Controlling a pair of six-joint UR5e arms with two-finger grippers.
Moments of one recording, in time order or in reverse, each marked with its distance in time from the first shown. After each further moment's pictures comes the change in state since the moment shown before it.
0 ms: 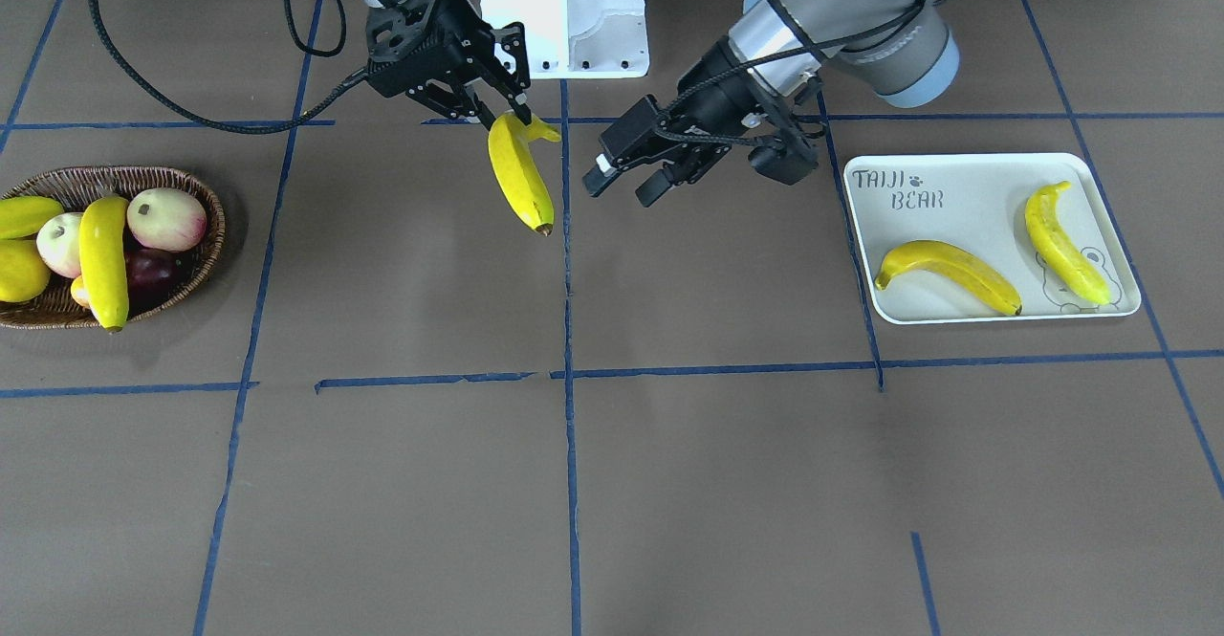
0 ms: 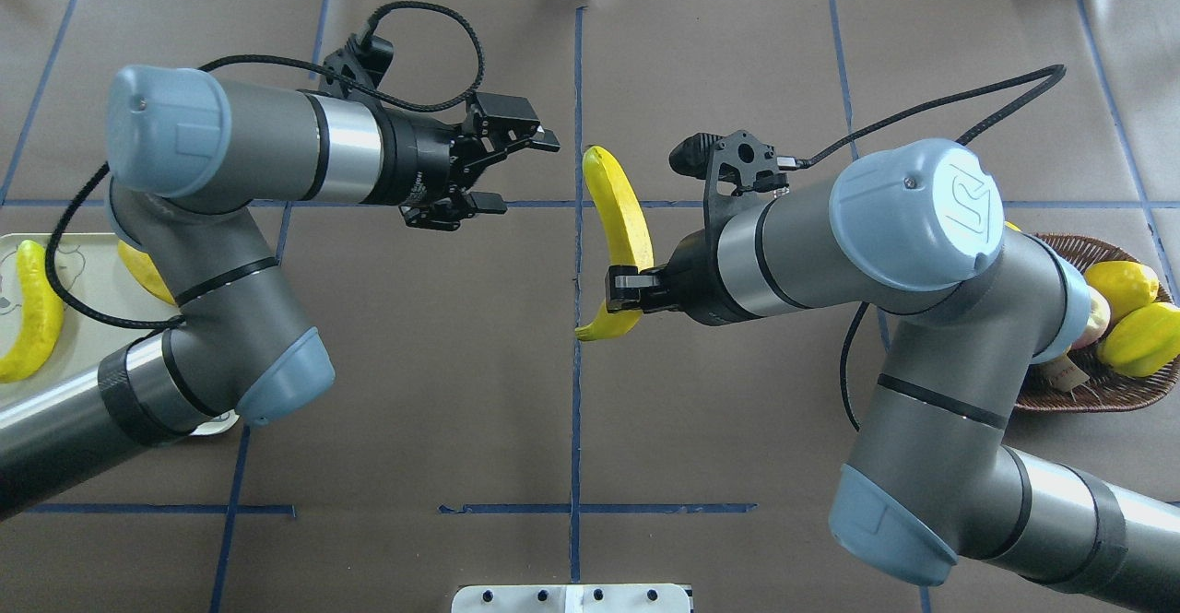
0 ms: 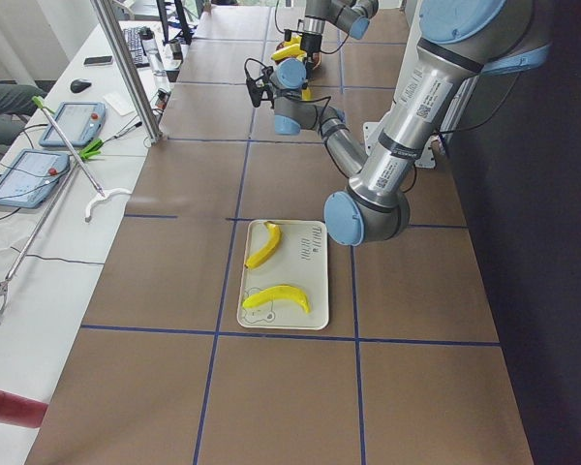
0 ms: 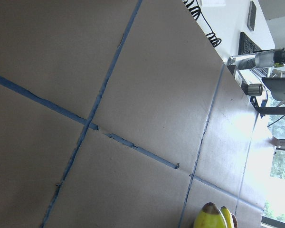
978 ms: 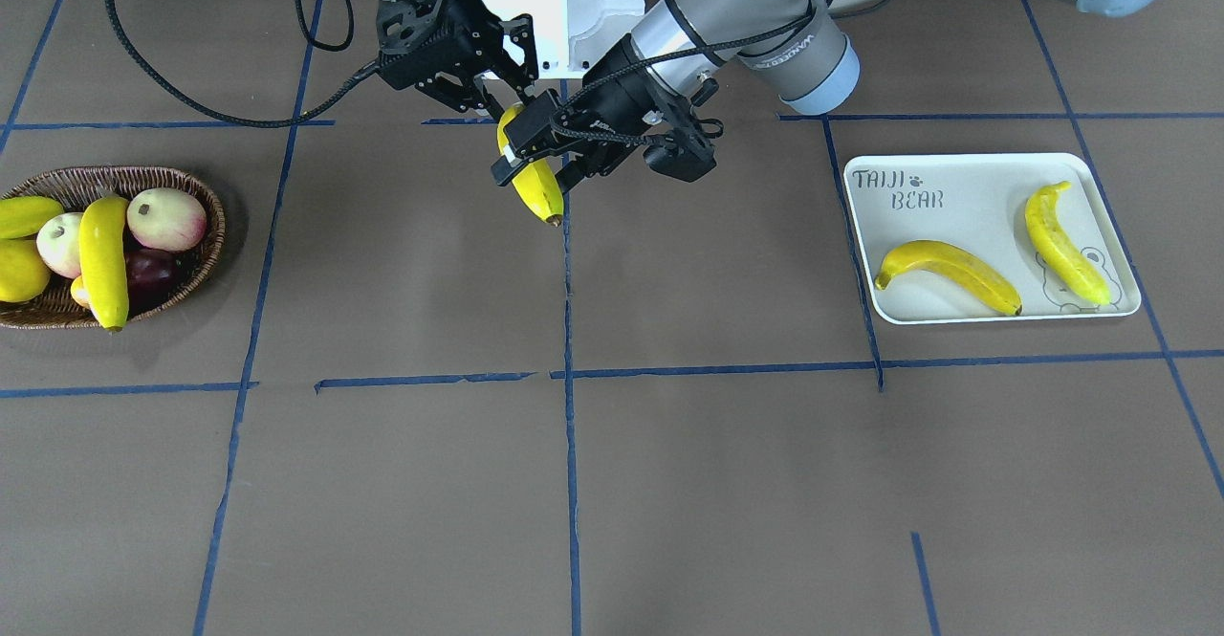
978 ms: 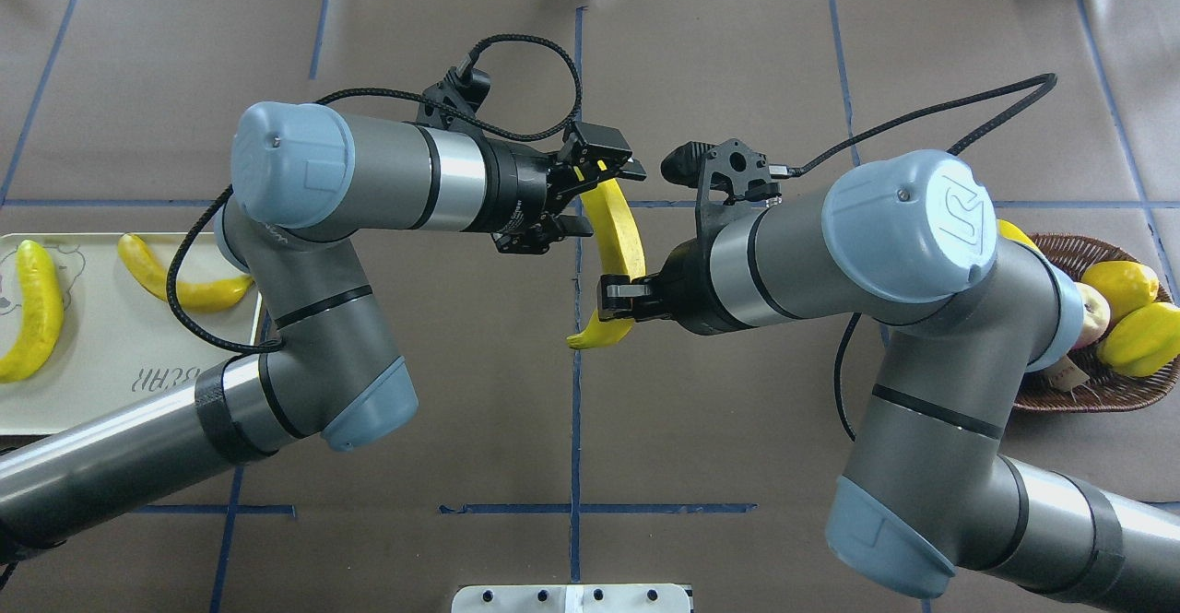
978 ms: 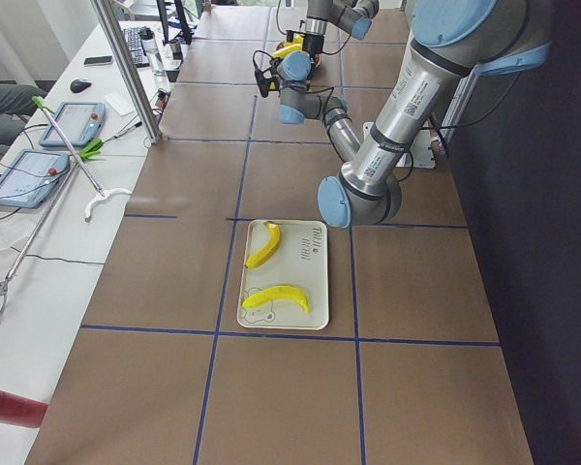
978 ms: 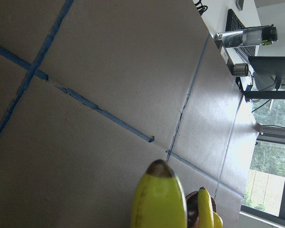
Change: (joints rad) left arm 0.063 -0.099 0.081 -0.009 0.030 -0.023; right arm -0.012 0.003 0.005 0.001 -0.004 0.004
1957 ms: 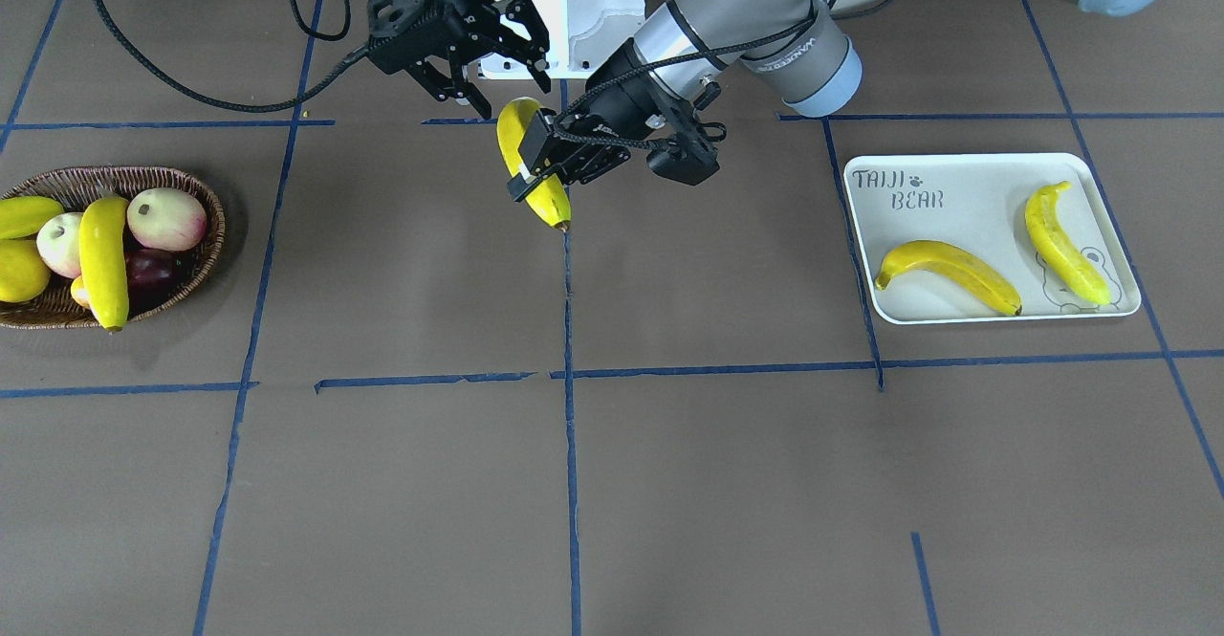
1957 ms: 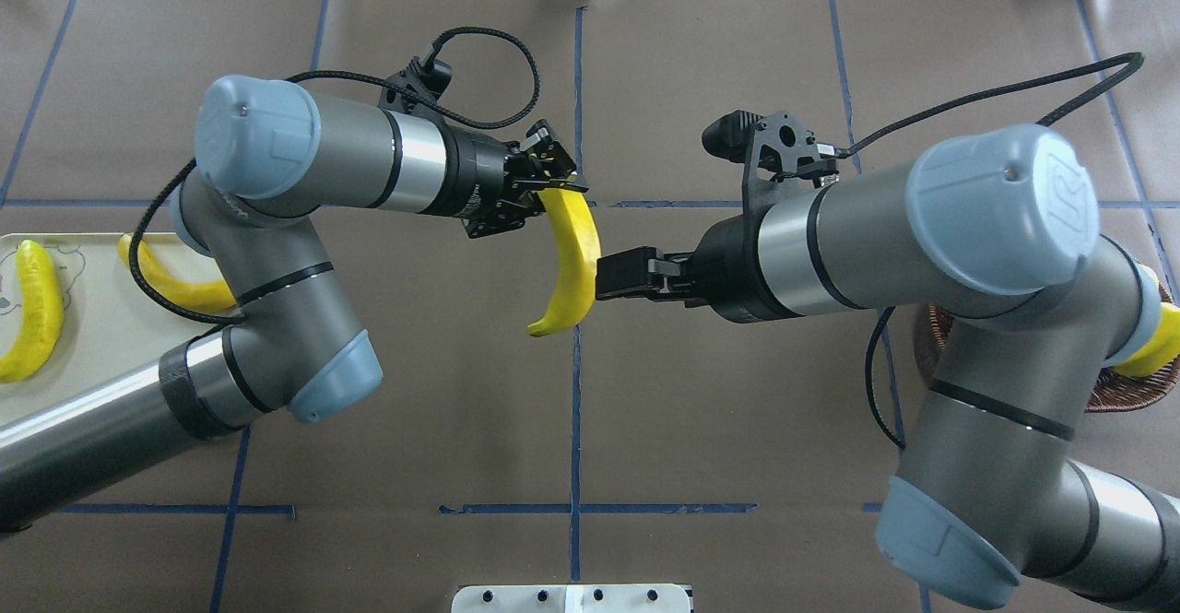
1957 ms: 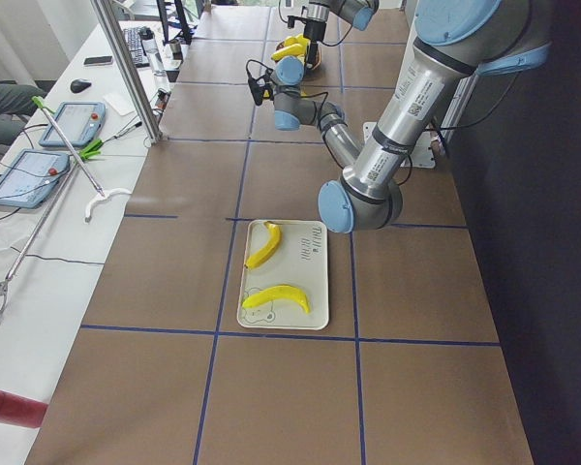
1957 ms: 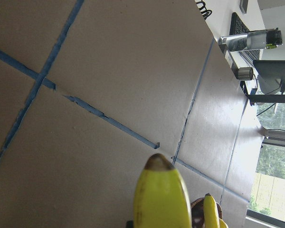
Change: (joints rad) left arm -0.085 0.074 -0.011 0.083 -0.113 0.055; right arm 0.049 -0.052 0.111 -0.007 0.016 0.044
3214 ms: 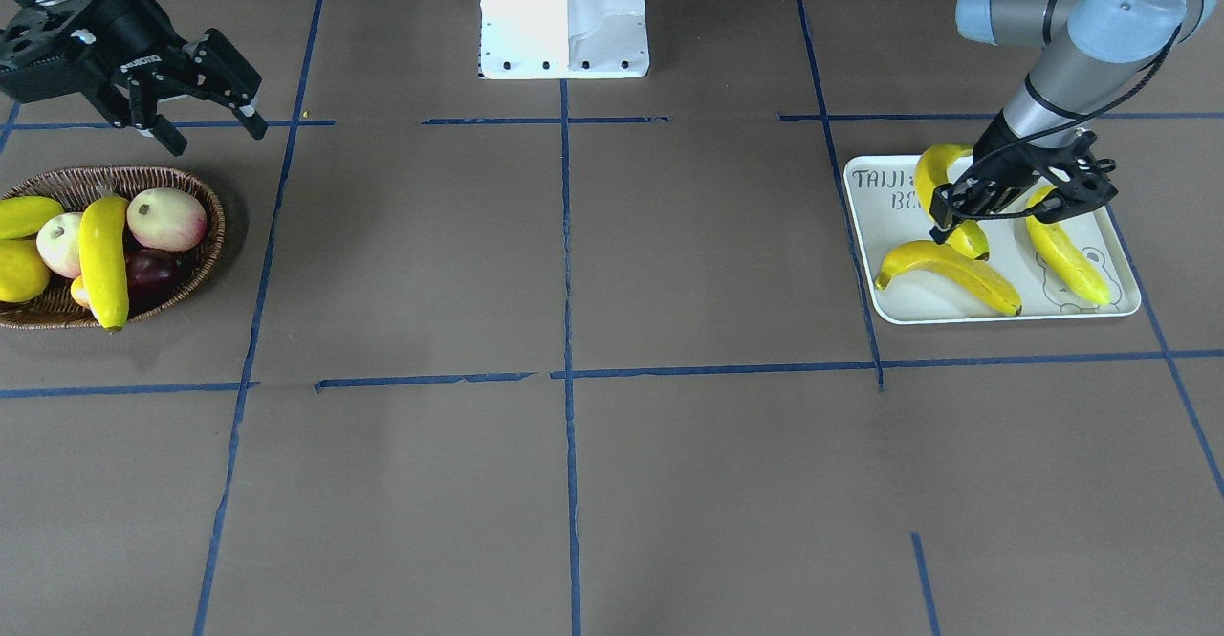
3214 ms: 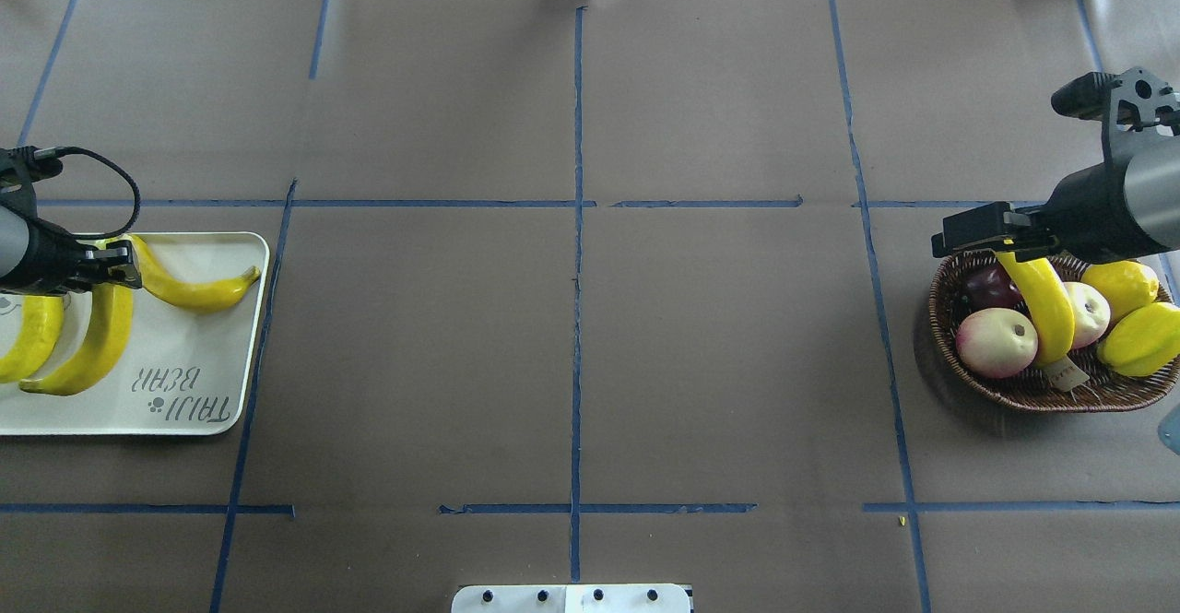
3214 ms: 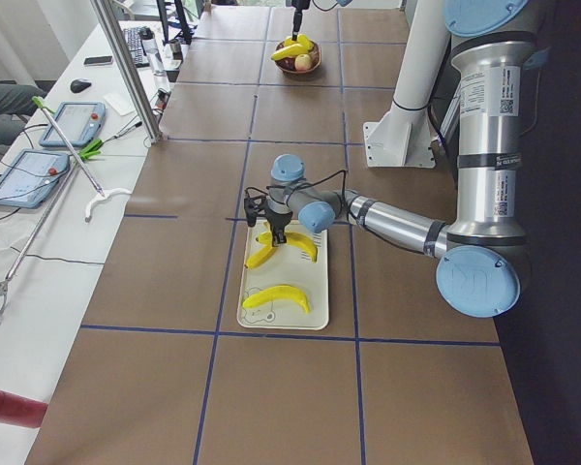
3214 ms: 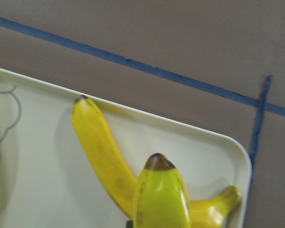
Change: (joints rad) left arm -0.209 0.694 -0.193 0.323 -0.007 0.753; right arm 0.365 -0.483 0.045 -0.005 0.195 -0.369
